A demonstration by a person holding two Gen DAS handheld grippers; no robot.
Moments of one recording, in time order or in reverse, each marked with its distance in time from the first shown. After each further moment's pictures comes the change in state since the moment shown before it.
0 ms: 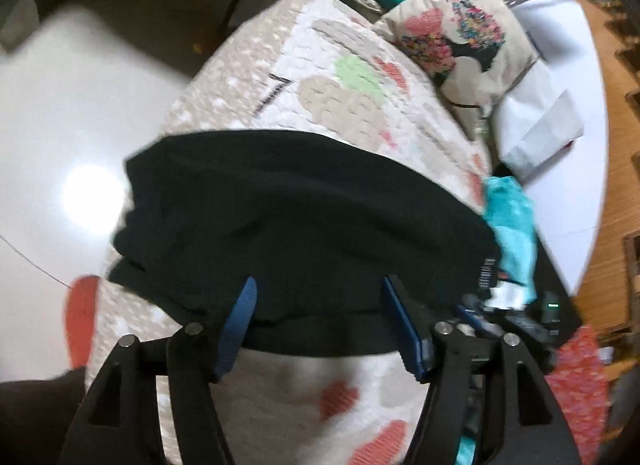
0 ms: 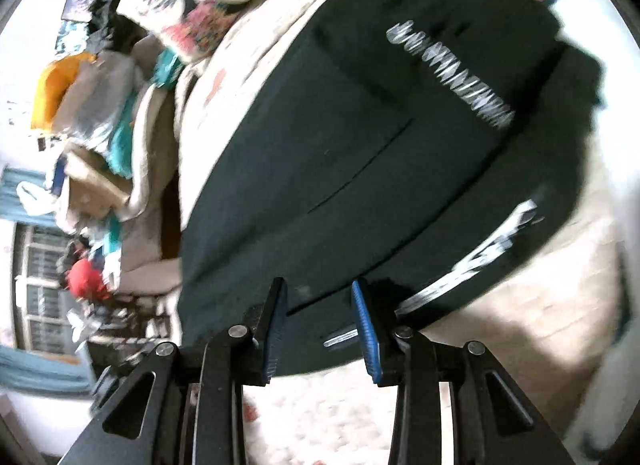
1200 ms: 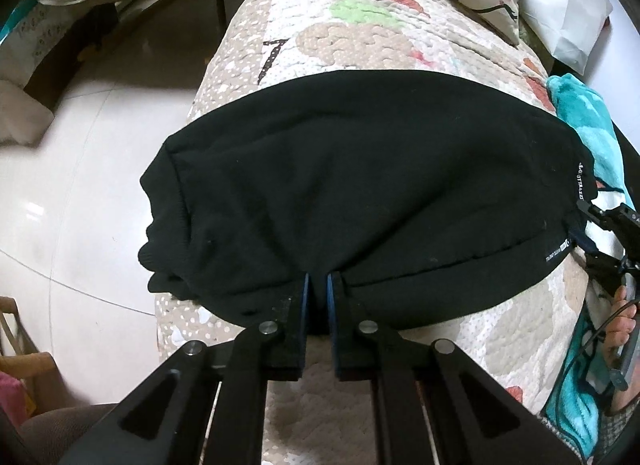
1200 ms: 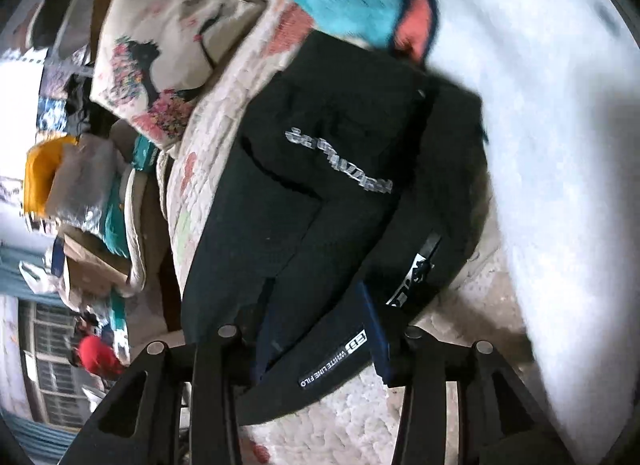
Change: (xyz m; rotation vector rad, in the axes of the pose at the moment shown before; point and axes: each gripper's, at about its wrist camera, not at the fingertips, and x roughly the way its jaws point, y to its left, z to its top) left arm 0.027 -0.020 -0.032 0.281 0.101 0.322; right arm -0.028 -0.035 0.017 0.195 -0.148 0.017
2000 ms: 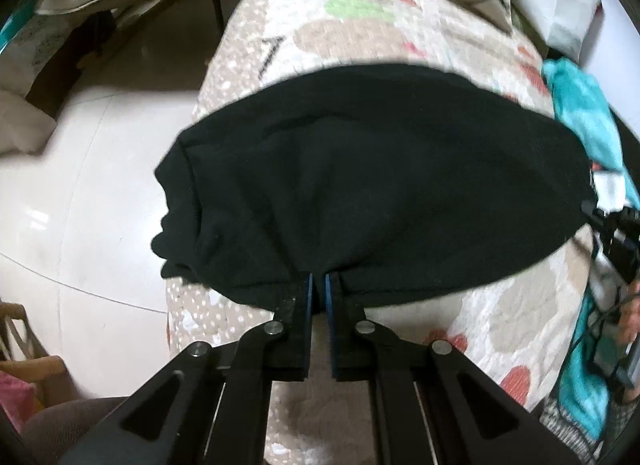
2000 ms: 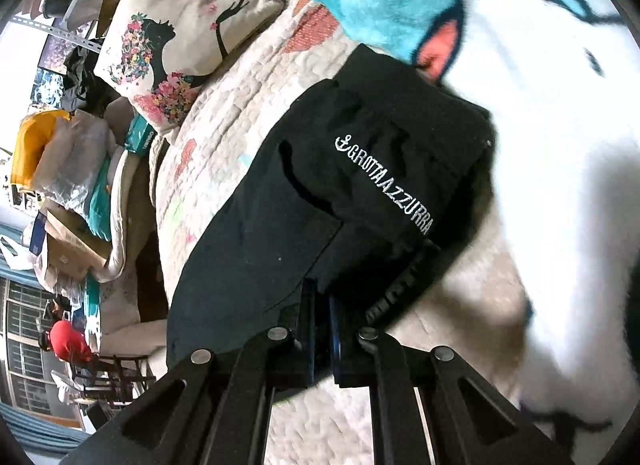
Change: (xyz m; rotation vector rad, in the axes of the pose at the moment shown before) left arm -0.006 -0.005 -0.010 0.065 0.027 0.039; right arm -0.019 0.023 -0.019 -0.109 -0.021 -0.104
